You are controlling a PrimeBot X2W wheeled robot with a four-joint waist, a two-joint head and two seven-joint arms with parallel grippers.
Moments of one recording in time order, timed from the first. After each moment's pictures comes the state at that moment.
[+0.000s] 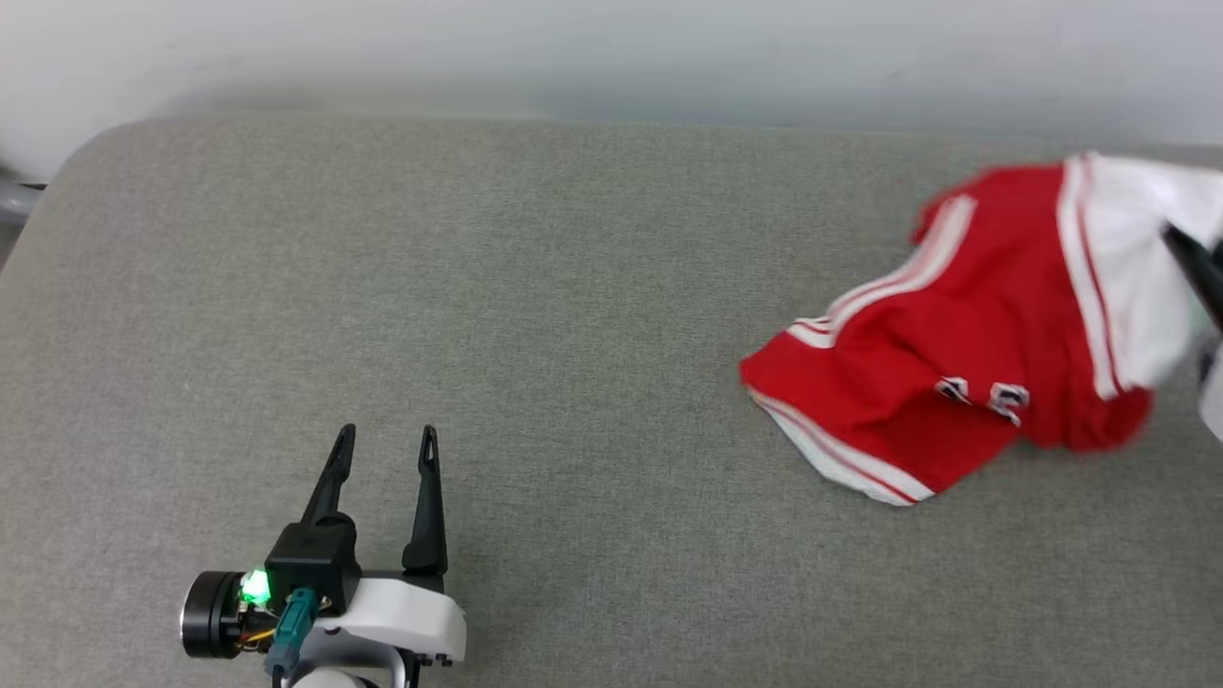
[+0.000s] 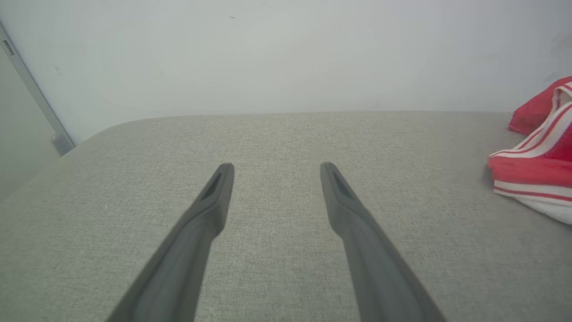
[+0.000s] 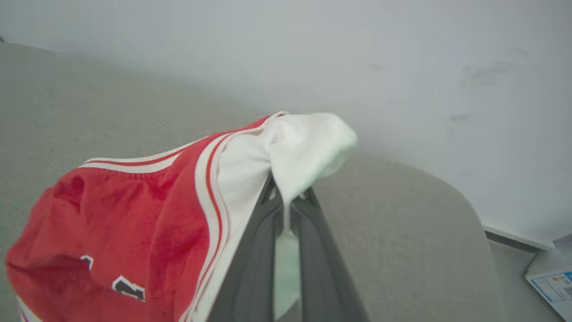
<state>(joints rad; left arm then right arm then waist) -0.06 0.05 -0.08 0.12 -0.05 0.05 -0.26 -0.63 -0.74 0.44 0.39 0.66 0.13 0.09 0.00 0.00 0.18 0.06</state>
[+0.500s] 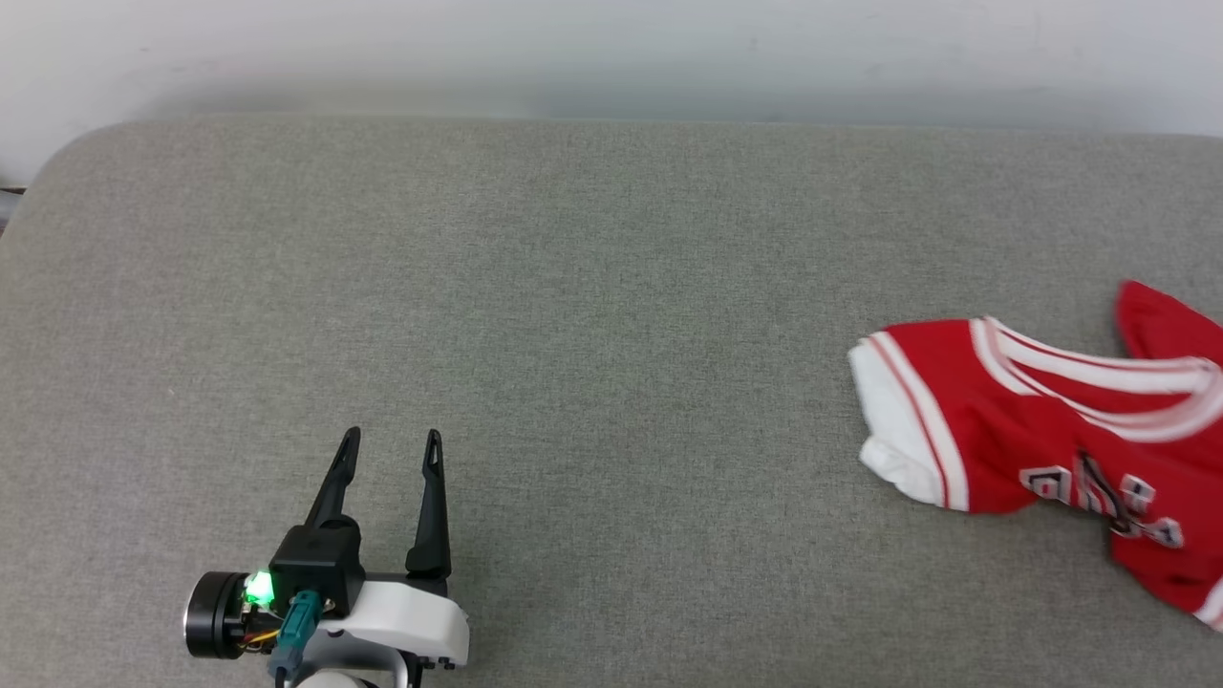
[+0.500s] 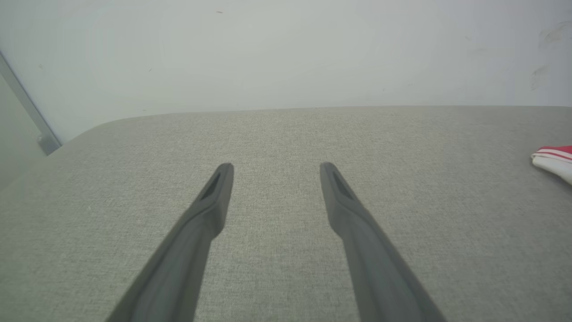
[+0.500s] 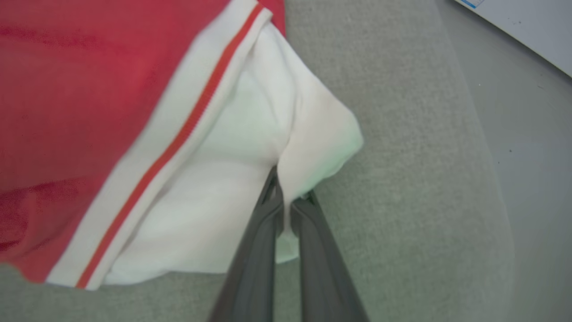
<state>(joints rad) -0.05 0.05 -0.08 0.12 -0.04 0.04 -0.26 -0.21 -0.66 0.01 0.74 0.58 0.13 0.12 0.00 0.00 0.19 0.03</state>
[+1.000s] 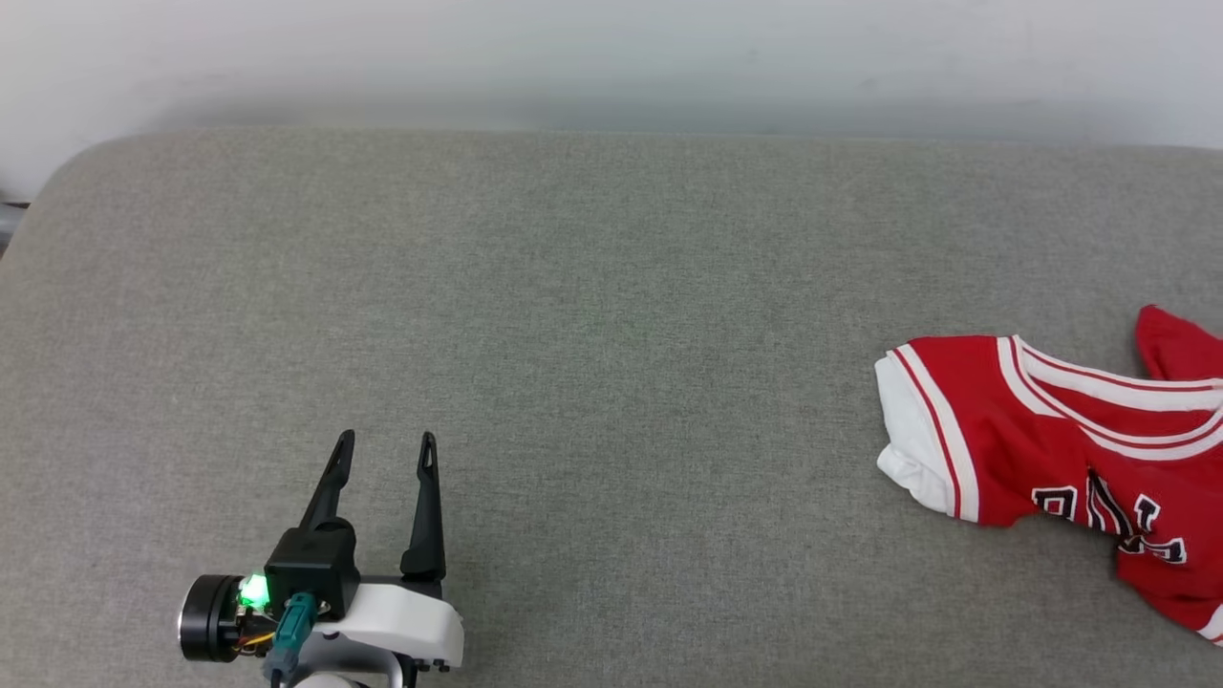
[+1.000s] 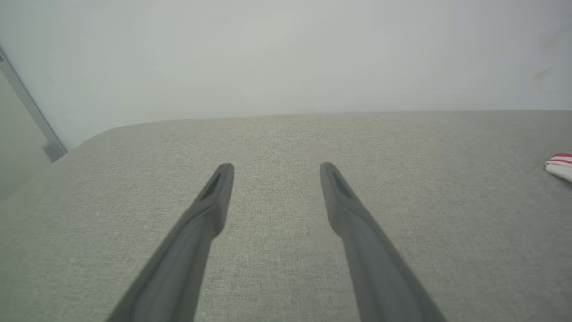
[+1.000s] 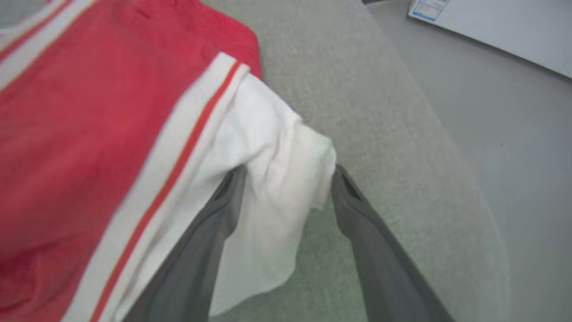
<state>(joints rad) -0.05 0.05 -0.07 0.12 -0.04 0.04 -0.26 -0.22 -0.60 -0.08 0.91 0.60 0.13 0.00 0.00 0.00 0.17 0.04</state>
